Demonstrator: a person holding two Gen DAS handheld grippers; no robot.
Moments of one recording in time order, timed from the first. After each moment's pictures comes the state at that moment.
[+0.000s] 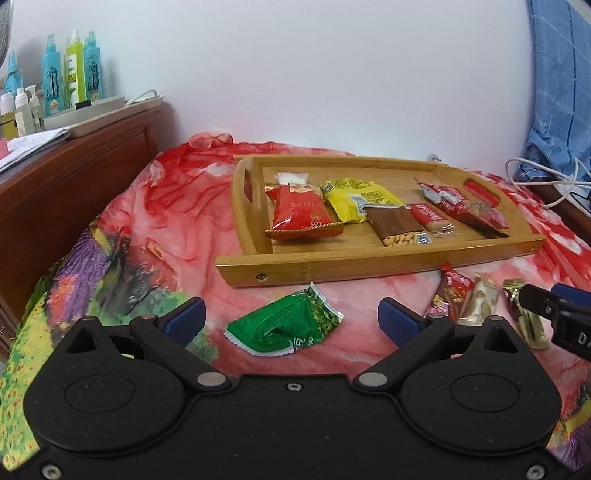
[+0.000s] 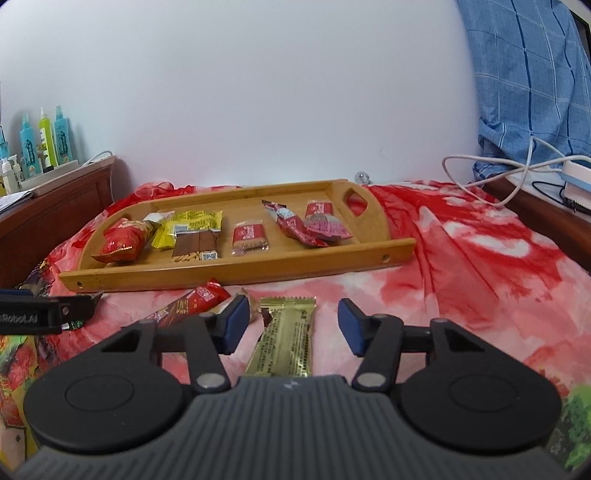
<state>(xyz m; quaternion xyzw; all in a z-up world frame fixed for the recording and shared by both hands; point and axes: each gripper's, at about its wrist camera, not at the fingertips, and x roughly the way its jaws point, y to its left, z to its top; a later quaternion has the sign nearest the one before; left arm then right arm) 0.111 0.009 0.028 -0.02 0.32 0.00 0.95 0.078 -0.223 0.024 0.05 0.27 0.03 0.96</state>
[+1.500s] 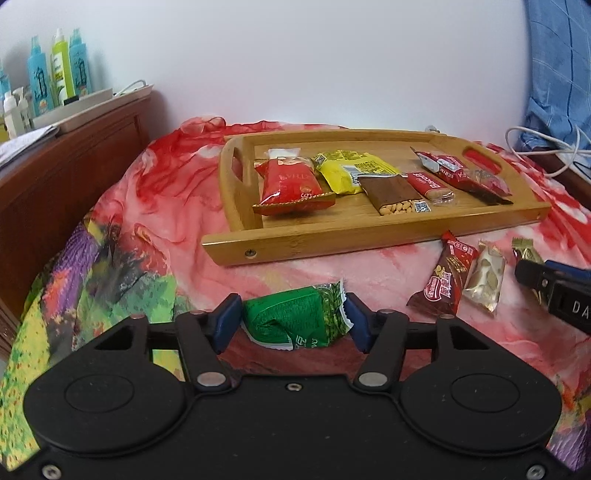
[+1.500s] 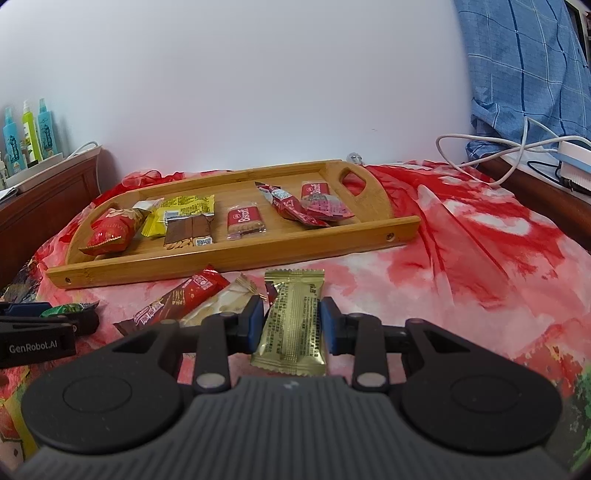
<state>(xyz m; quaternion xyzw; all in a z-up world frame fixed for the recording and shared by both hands) 0.112 0.000 0.017 0.01 0.34 -0.01 0.94 0.089 -0.213 0.017 0.06 0.29 0.01 0.95</state>
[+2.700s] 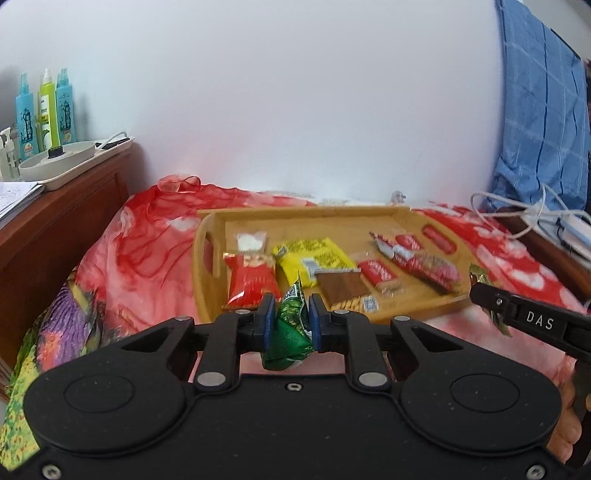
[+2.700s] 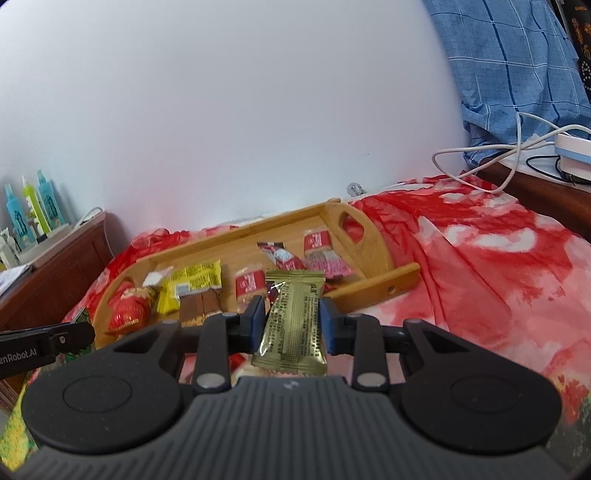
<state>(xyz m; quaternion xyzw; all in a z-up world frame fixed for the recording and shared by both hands) 0.119 -0.010 0.090 -0.03 0.28 -0.05 0.96 0.110 -0.240 0.058 0.15 0.25 0.02 0.96</state>
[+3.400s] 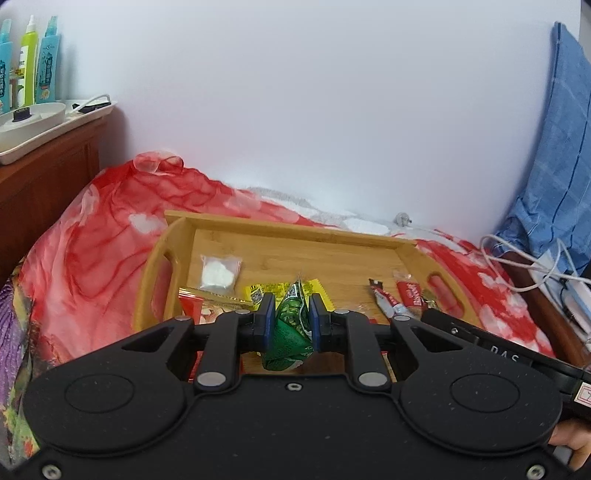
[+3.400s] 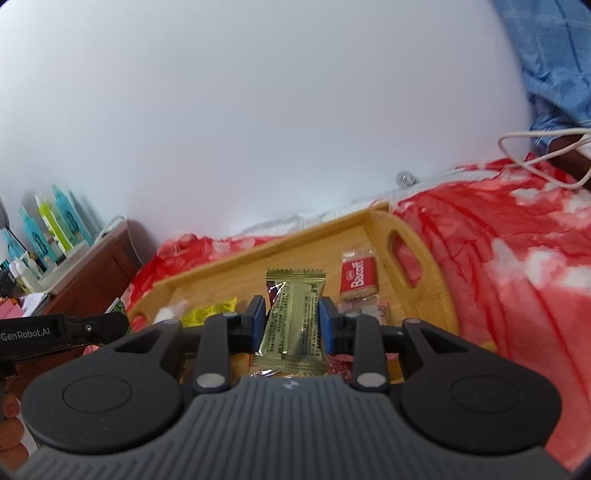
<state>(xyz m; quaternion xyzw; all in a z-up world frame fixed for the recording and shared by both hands) 0.229 -0.016 0.088 -0.10 0.32 -0.05 0.94 0.226 -0.261 0.045 0.19 0.30 0.11 0.93</state>
